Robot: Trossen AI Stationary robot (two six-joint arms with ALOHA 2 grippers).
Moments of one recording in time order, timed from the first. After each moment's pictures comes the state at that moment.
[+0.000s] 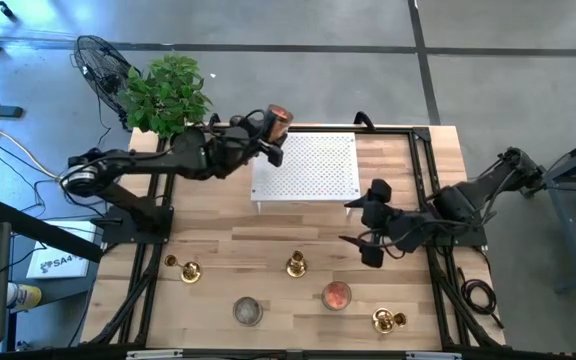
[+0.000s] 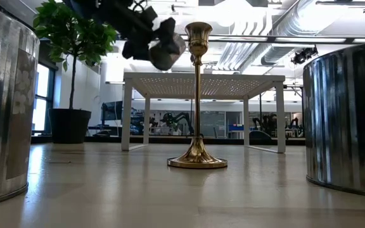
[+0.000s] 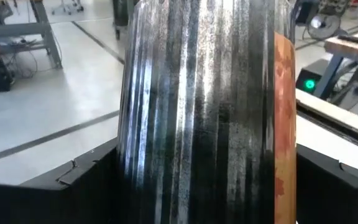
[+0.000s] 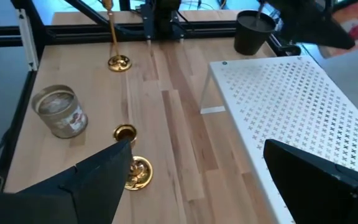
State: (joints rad) left arm 0.28 1.42 0.98 0.24 -0.57 -0.22; right arm 0.51 1.25 1.33 -0.79 0.61 0.40
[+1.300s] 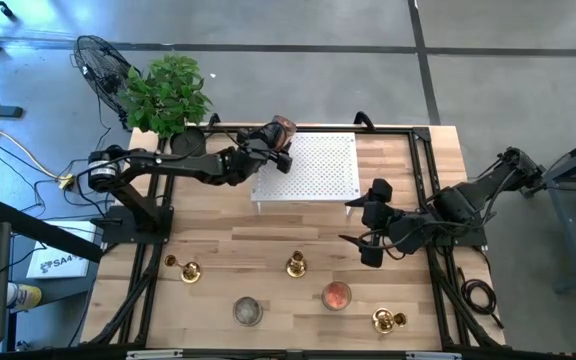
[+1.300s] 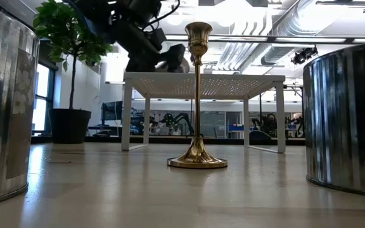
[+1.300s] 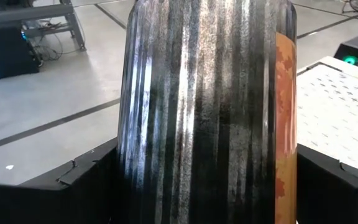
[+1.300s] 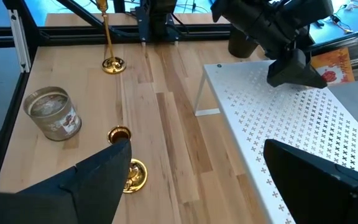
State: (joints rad) left arm 0.25 1.59 0.99 0.19 -0.66 -0.32; right arm 0.52 1.25 1.33 -0.79 0.64 0.40
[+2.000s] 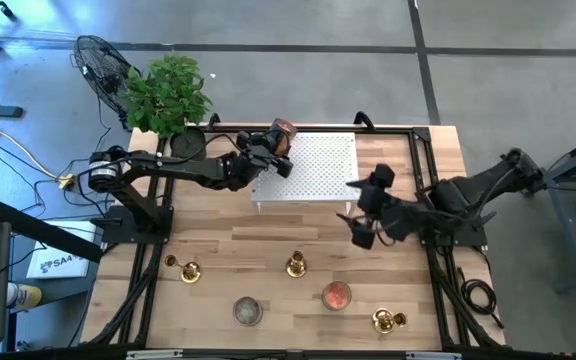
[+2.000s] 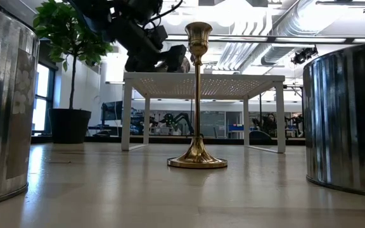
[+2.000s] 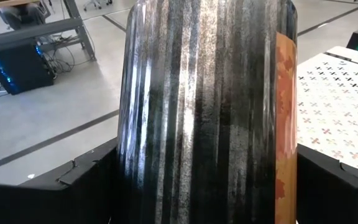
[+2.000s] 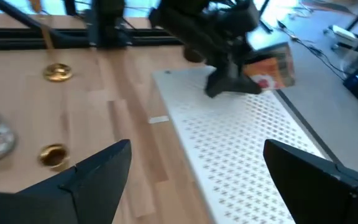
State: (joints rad) left arm 0.21 1.59 0.98 0.19 -0.74 -0.26; right arm 0.41 1.25 1.33 -0.81 0.74 0.35
